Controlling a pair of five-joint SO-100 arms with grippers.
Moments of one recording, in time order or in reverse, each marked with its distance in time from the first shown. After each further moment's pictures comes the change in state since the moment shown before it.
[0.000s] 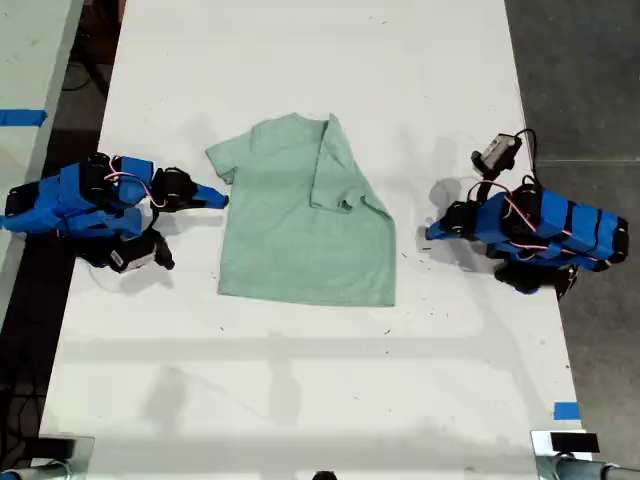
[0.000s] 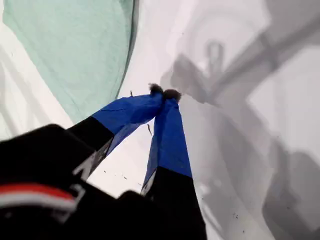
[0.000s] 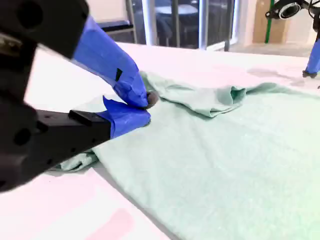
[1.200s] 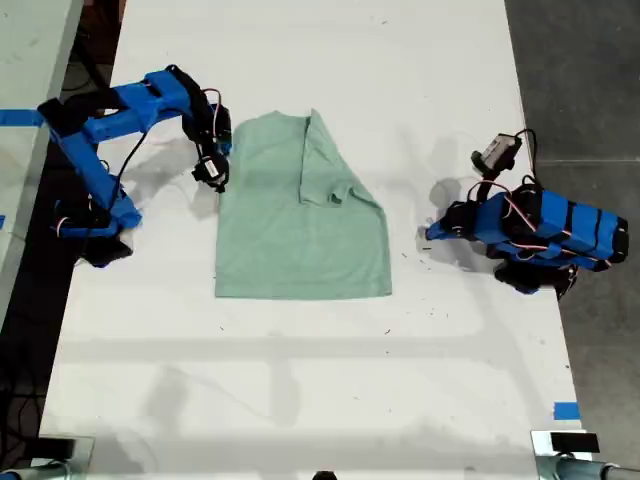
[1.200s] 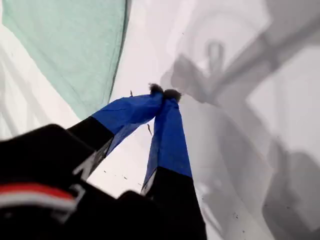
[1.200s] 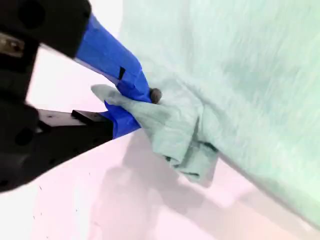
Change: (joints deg) arm 0 -33.3 -107.8 -76.6 15.2 30.5; arm 1 0.0 0.0 0.0 0.0 0.0
